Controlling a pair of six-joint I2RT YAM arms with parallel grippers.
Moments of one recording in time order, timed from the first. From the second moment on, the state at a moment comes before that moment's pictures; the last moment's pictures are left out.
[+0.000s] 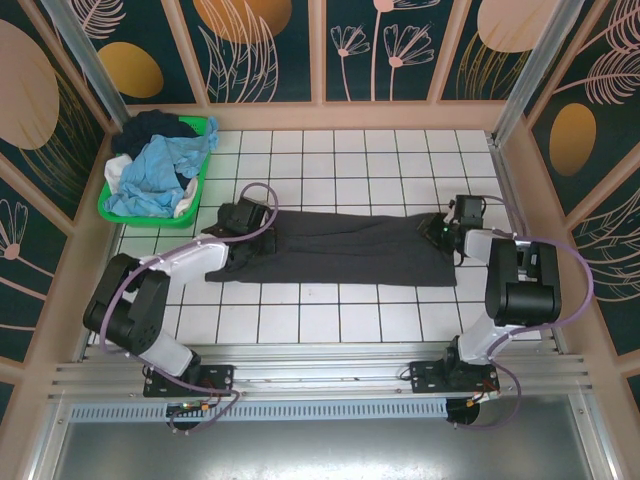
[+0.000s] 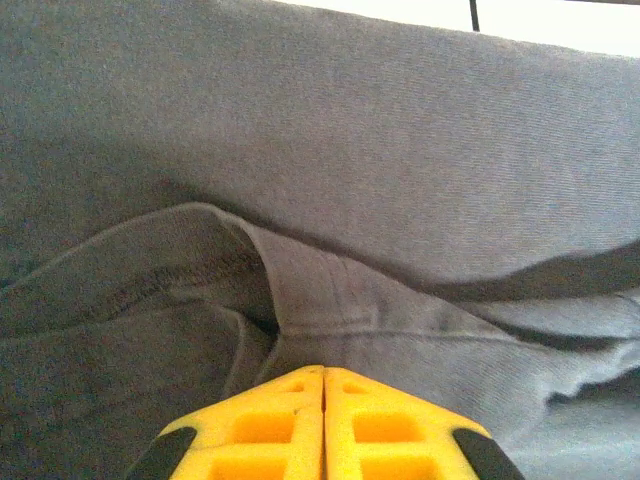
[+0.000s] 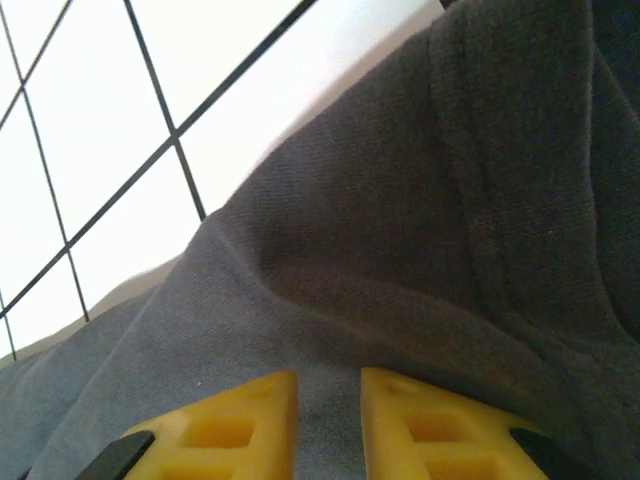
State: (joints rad) left arm -0.50 1.54 0.85 -0.24 -0.03 -0.45; right arm -0.07 1.63 0.74 -0.02 -0.34 0.57
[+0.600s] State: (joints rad) left arm -0.73 1.30 0.71 -0.25 -0.06 -0.66; right arm -0.08 1.61 0.72 -0.02 -0.35 0.57
